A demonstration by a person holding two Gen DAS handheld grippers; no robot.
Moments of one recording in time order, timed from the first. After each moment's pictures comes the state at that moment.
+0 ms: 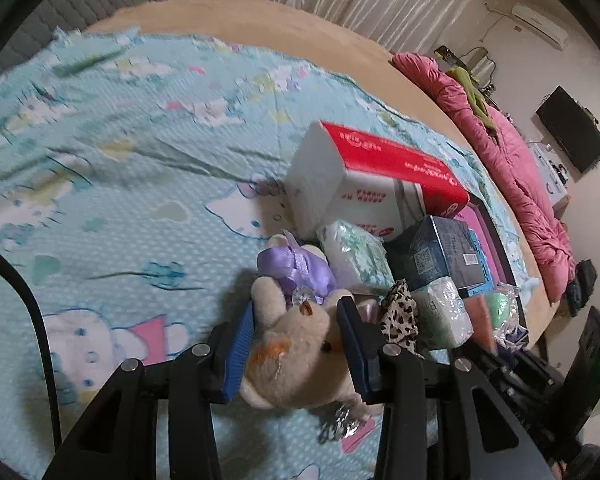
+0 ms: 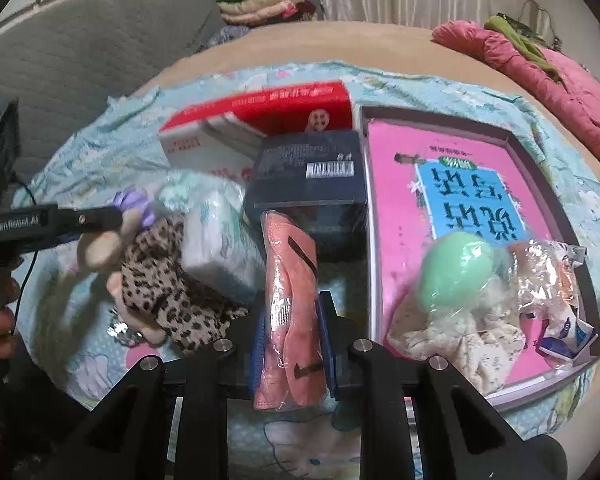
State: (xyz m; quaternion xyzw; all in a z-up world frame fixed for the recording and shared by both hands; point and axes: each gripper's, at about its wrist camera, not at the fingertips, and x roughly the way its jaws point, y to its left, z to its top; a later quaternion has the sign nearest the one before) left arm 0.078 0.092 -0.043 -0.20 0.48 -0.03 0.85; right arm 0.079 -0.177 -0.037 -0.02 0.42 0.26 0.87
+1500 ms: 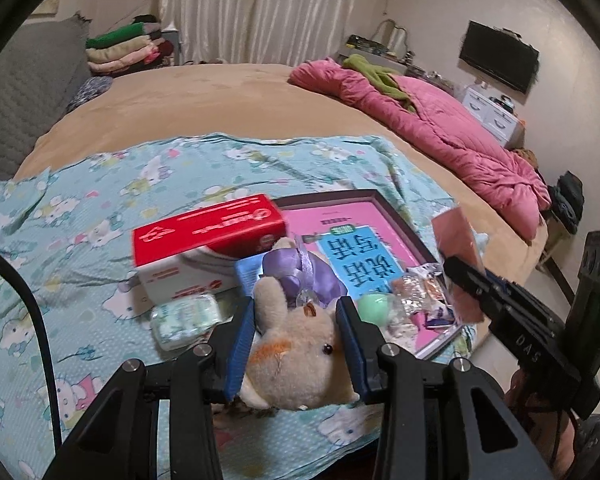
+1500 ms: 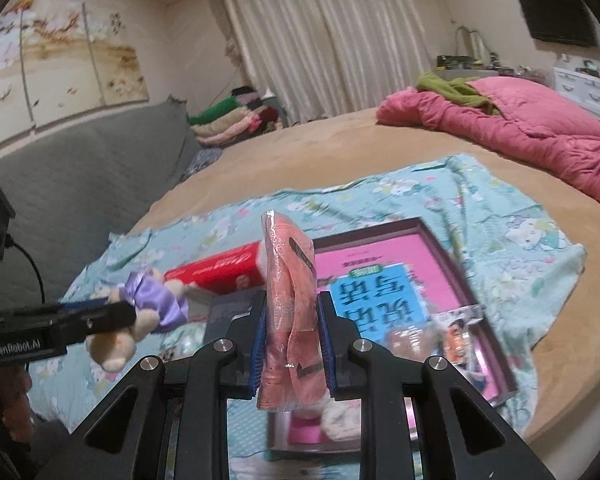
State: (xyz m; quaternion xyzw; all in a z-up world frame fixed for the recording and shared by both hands) left arm 0.072 -0.075 0.065 -0.05 0.42 -0.11 0.90; right arm 0.074 -0.309 0.041 0.12 0.27 0.21 0.93
